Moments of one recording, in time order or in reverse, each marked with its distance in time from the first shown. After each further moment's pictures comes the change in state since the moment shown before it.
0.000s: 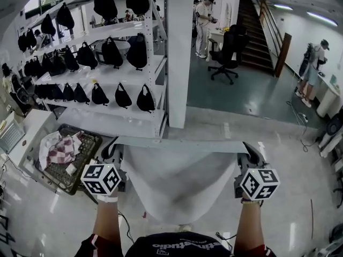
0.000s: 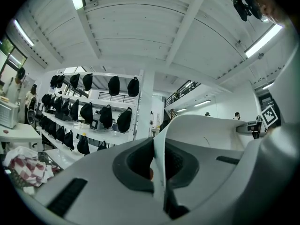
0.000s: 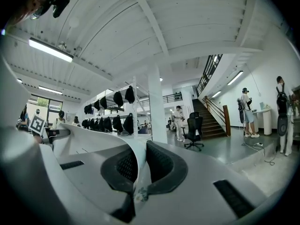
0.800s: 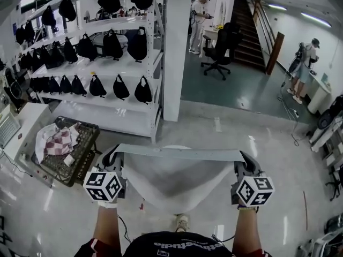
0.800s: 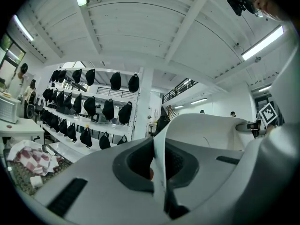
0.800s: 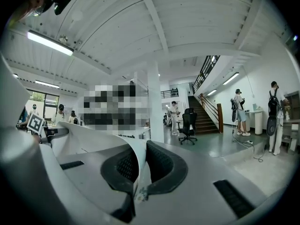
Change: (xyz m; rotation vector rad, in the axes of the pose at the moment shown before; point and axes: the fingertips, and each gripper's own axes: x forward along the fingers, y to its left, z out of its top) left arm -0.097 0.004 -0.045 -0.021 0.058 -0.039; right arm -0.094 0.054 -0.045 -0.015 0.074 -0.065
